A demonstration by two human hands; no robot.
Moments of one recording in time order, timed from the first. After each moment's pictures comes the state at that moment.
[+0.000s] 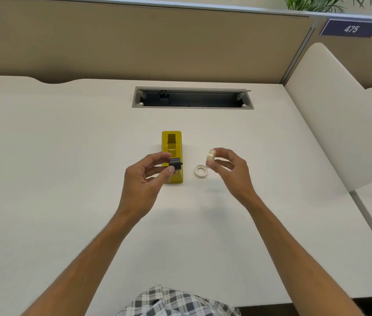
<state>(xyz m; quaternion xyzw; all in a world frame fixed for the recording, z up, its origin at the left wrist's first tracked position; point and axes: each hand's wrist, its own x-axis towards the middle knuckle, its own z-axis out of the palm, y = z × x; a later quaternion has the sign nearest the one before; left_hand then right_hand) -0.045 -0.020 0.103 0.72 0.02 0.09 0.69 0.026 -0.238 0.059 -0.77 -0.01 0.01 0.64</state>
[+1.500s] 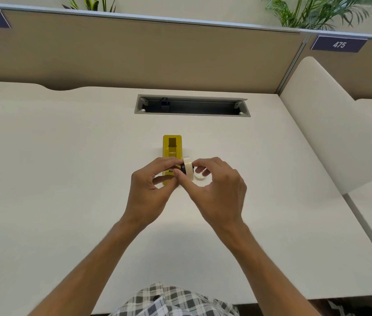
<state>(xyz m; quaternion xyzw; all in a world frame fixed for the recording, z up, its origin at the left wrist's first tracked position) -0.065 -0.028 0.111 0.76 -0.09 0.16 0.63 -0.060 -0.173 0.135 -0.90 -0.08 -0.28 0.34</state>
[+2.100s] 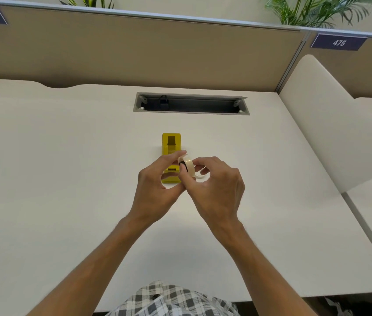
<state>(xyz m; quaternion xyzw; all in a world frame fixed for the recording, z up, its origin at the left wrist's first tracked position) -0.063 -0.039 0.109 0.80 -0.11 0.18 0.56 -0.061 -0.164 0.138 -0.89 -0.03 -0.27 0.35</state>
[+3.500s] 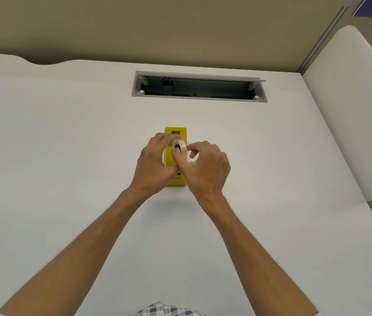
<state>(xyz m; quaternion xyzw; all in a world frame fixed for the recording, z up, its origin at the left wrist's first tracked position) 0.045 -0.011 0.058 0.87 -0.07 0.14 0.46 0.047 -0.132 0.078 -0.92 0.02 -0.21 0.33</state>
